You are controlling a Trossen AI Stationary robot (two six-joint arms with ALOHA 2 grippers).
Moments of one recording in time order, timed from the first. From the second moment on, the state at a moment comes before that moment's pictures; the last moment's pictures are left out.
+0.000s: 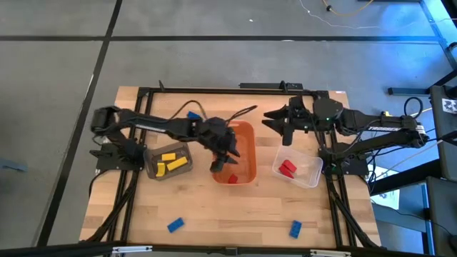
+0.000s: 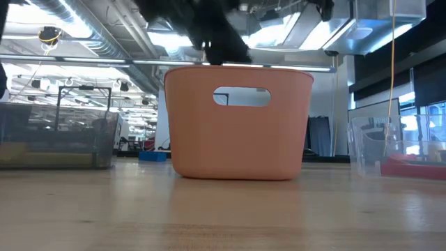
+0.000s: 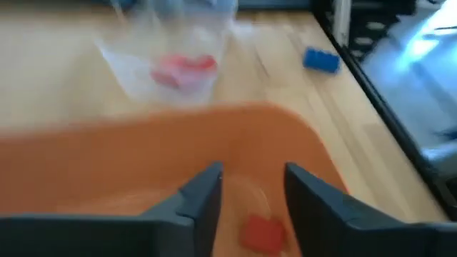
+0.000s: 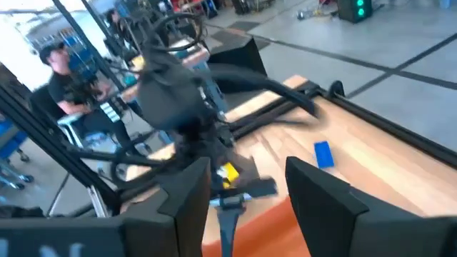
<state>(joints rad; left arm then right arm) 0.04 1.64 1.16 -0.09 0.32 0.00 -0.03 0.99 0.99 -0.20 0.15 0.47</state>
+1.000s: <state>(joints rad) -0.02 2.02 1.28 -0.24 0.46 -0.36 -0.03 1.05 0.99 -0.26 0.15 0.50</state>
